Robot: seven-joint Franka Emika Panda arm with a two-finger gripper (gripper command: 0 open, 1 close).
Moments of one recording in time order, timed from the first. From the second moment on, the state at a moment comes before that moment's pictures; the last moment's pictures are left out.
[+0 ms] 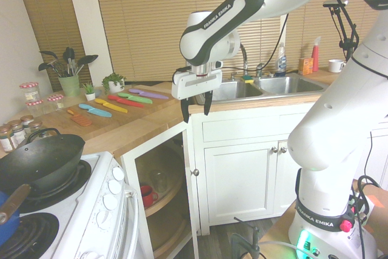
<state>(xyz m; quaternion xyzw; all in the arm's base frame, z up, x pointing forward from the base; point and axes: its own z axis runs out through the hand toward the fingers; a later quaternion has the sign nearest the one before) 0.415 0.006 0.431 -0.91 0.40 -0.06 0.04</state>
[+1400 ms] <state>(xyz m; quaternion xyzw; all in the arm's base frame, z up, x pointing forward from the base) 0.480 -0.133 0.255 -0.93 0.35 -0.07 -0.04</state>
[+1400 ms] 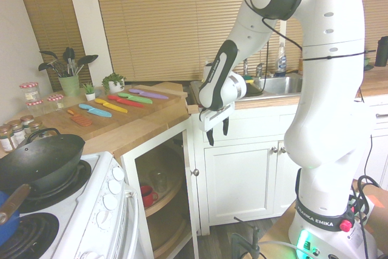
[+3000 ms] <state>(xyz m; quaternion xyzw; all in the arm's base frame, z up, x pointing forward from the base) 0.562 -0.104 0.193 -0.95 0.30 -0.07 -0.08</state>
